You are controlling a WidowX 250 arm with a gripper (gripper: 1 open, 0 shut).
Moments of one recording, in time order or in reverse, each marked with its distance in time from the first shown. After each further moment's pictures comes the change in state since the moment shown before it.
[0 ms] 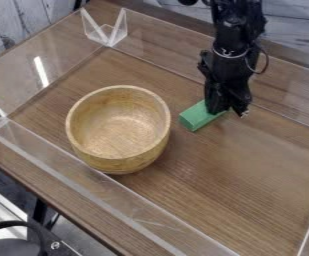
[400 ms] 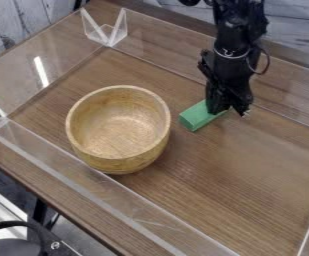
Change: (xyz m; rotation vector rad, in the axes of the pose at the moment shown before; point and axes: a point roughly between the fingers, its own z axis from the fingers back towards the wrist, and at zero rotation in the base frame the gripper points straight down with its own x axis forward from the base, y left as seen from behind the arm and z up) arm 0.001 -0.001 -0.001 0.002 -0.004 0.027
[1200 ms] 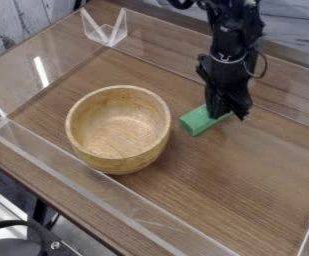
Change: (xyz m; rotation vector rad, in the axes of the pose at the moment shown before) arm -0.014 -0.009 0.004 -0.022 -0.006 0.022
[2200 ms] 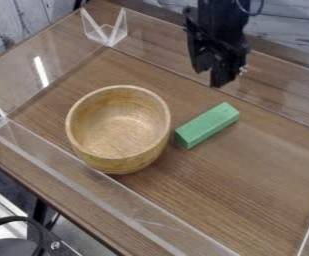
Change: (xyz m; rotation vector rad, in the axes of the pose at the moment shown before) arm -0.010 0.028 0.083 -0.013 -0.058 0.089
